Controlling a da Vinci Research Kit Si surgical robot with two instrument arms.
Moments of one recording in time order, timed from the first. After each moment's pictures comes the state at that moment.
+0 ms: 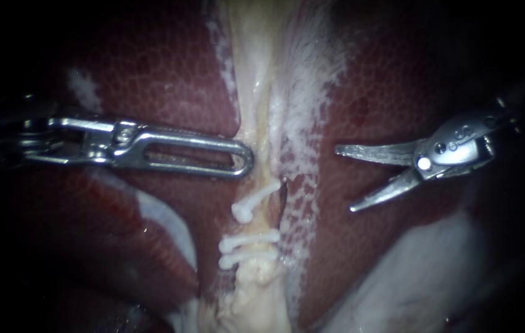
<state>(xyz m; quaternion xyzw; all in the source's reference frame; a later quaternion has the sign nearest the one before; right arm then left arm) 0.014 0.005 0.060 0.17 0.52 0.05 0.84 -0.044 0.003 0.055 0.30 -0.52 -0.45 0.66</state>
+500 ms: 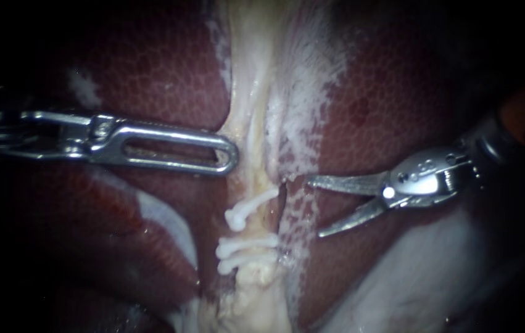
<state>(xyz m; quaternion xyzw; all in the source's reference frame) 0.018 0.000 0.065 0.28 0.47 0.03 0.84 -0.043 0.004 0.052 0.31 -0.52 -0.45 0.66</state>
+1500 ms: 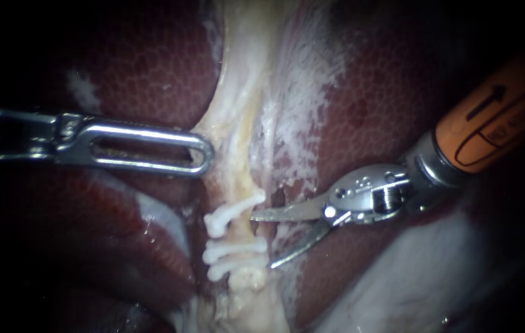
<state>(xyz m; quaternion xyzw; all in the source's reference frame) 0.024 -0.001 0.065 0.36 0.46 0.03 0.81 -0.041 0.004 0.048 0.31 -0.52 -0.45 0.65</state>
